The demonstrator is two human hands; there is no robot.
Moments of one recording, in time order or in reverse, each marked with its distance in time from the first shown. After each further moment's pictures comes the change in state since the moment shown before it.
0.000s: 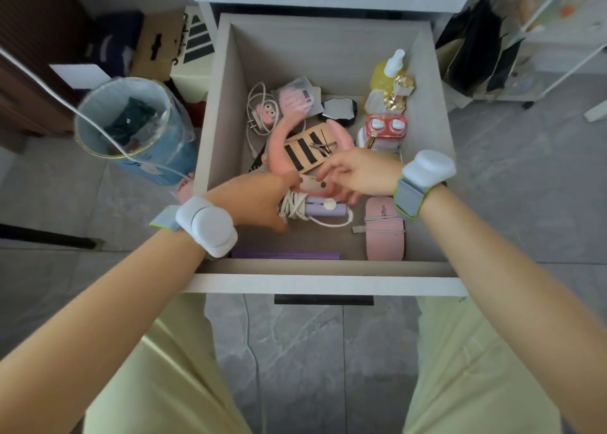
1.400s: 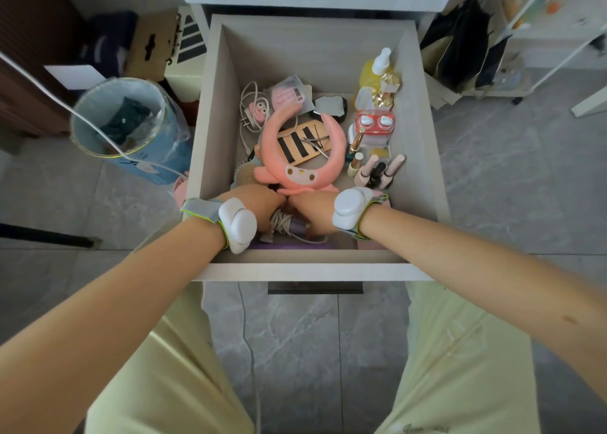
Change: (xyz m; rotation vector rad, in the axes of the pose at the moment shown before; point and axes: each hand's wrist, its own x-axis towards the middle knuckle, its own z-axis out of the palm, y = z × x) left_hand 0.012 0.008 0.020 0.183 -0.336 -0.149; right_hand 0.003 -0.019 0.066 -0.697 -0.083 -0.150
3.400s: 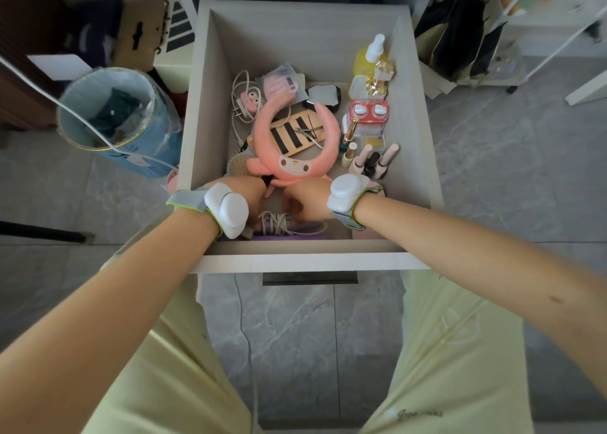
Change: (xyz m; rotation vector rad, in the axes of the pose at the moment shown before) left_hand -0.004 -0.003 -0.006 -0.118 -0.144 -0.157; right_hand 0.009 0.008 0.009 0.199 0.053 0.035
